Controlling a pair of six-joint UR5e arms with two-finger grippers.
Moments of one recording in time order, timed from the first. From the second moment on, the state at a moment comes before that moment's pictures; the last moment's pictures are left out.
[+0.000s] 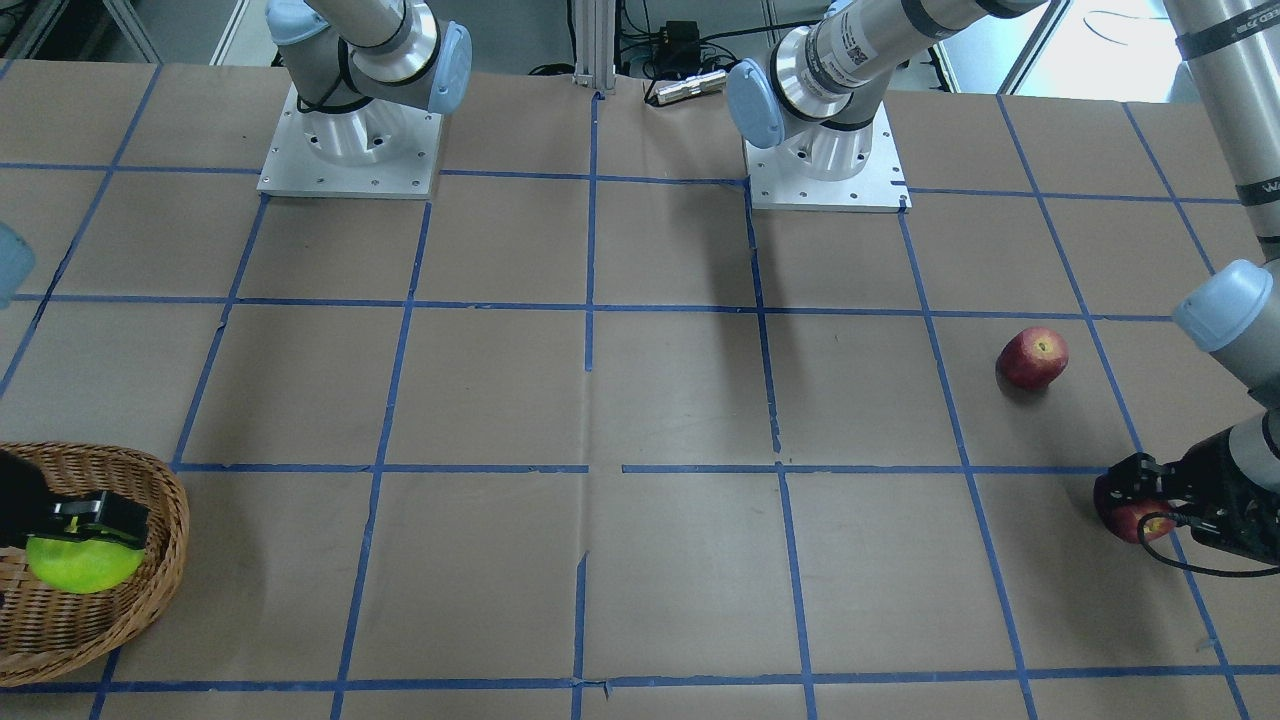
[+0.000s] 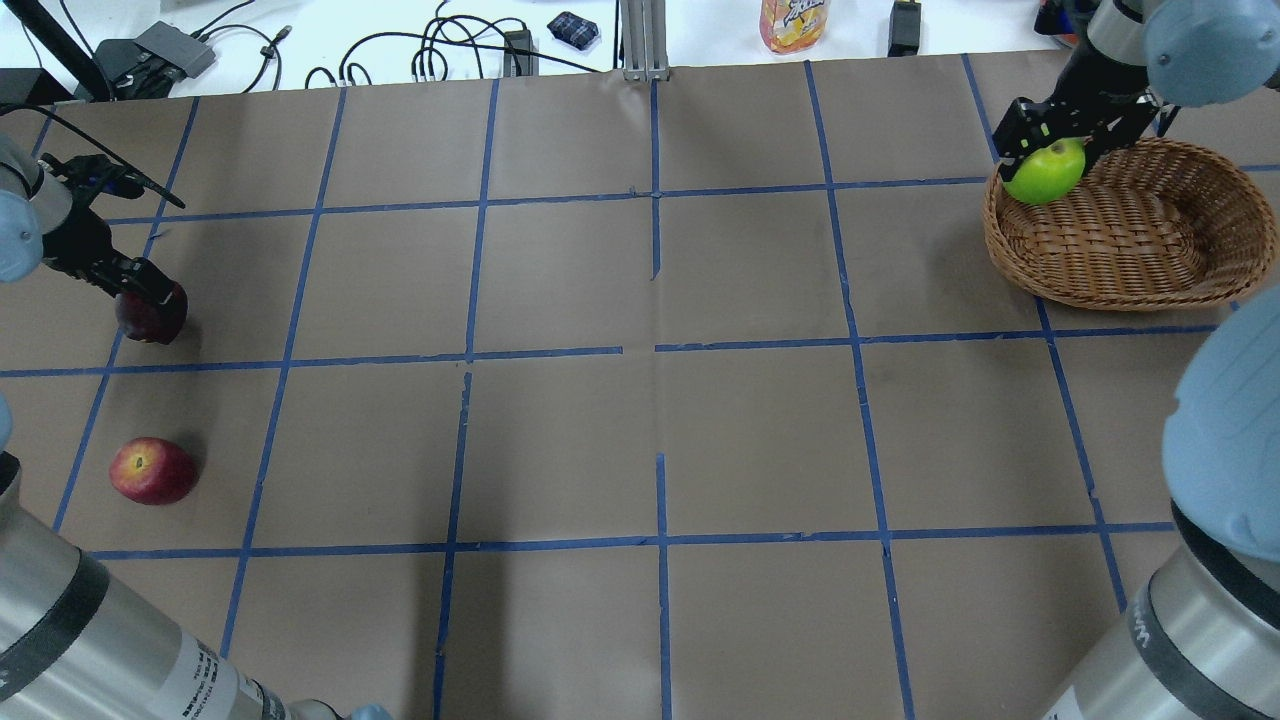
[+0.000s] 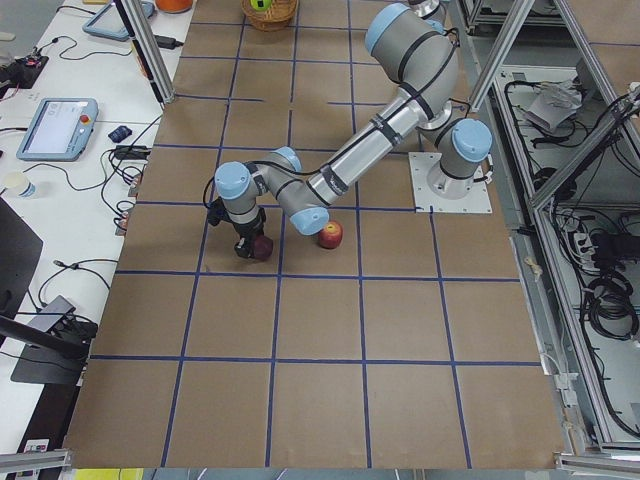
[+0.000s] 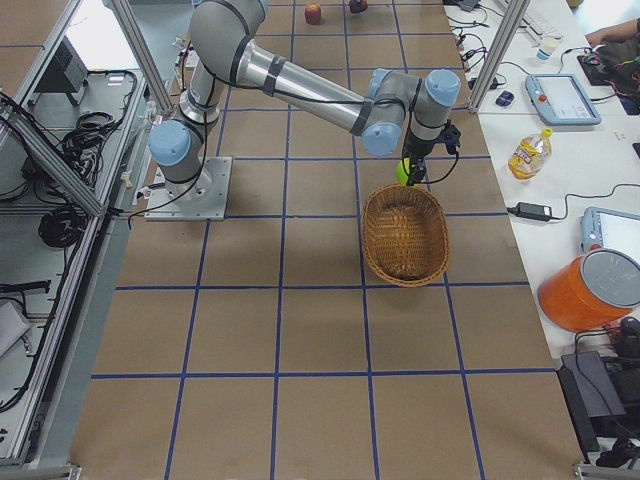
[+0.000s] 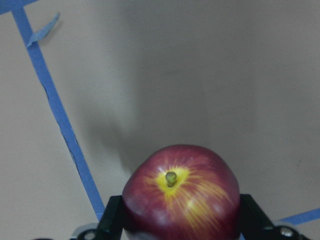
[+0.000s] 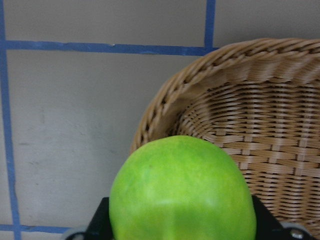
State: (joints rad) left arm -0.98 -2.15 -1.51 -1.08 1.61 0.90; right arm 1.25 -1.05 1.35 -1.84 -1.57 -0.38
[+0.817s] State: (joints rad) left arm -1.43 -2.01 -1.53 -1.31 1.64 0.14; right arm 1.05 -0.98 1.35 -1.92 -1.60 -0.70
